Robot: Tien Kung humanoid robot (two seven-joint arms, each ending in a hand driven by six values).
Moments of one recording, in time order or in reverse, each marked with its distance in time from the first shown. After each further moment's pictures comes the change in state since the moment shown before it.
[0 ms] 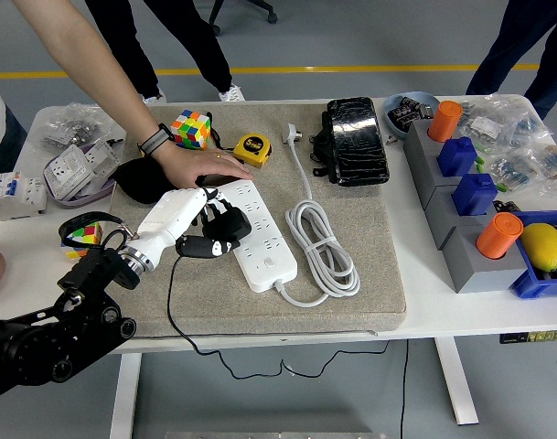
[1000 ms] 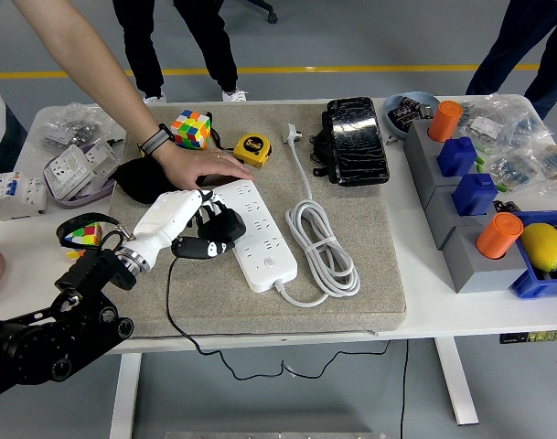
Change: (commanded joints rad) left arm -0.004 0.001 0.007 0.028 -0.004 -0.001 -0.002; right arm 0.000 -0.001 0.002 0.004 -0.004 0.000 0.001
